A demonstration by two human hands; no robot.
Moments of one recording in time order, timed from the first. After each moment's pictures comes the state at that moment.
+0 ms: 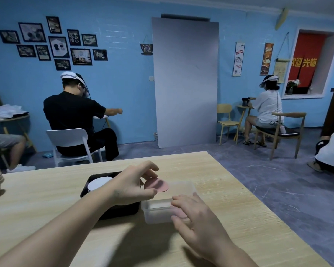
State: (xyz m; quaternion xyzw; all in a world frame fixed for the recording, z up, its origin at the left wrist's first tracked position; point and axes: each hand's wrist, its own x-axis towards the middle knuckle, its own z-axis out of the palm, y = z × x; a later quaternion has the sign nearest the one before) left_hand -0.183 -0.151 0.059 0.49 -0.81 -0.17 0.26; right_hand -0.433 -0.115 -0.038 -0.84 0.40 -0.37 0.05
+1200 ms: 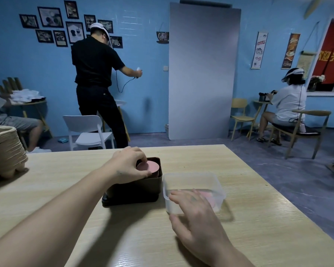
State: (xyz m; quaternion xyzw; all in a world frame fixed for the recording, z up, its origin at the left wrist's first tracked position) left_hand -0.102 -0.189 0.042 0.61 -0.78 0.02 0.14; right_hand -0.372 -0.104 -0.055 -0.85 0.36 -0.39 0.00
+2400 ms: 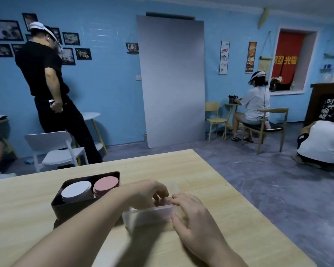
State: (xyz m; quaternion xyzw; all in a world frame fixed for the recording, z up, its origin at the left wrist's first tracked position) left_hand -0.262 -0.212 0.019 0.46 -0.87 -0.16 0.01; right_hand -0.468 -0.117 -0.046 -0.80 0.44 -0.41 0.08
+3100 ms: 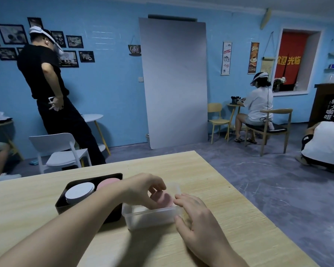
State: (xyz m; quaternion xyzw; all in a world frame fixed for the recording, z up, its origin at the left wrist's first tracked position) left_hand -0.244 -0.206 0.041 0.47 -0.86 -0.17 0.07; right_hand -0.469 -0.120 -0.051 -0.80 0.44 -0.41 0.08
